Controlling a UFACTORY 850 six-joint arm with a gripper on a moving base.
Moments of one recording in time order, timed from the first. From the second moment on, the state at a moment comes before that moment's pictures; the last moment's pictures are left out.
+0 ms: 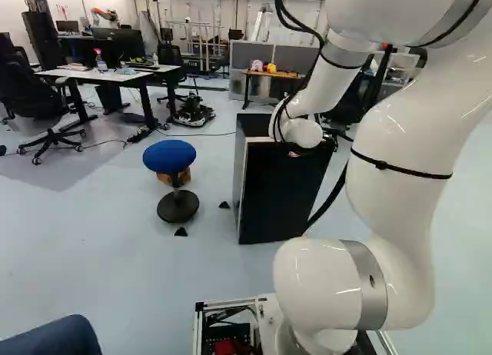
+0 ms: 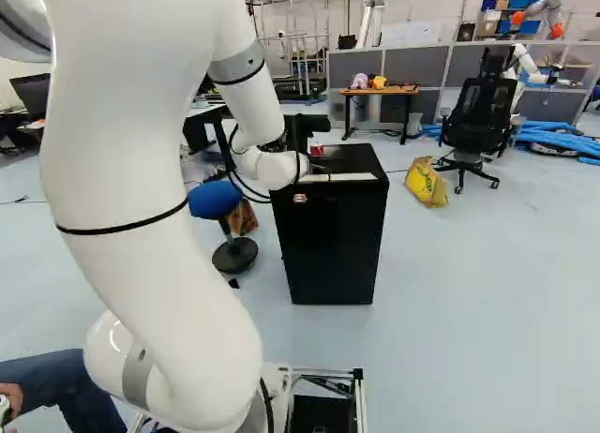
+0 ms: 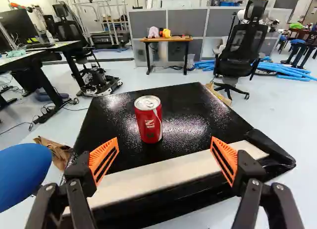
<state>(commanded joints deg) -10.4 -12.5 -38.9 2.6 46.5 0.0</state>
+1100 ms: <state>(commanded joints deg) -10.3 -14.6 -40.3 -0.1 50.1 0.0</state>
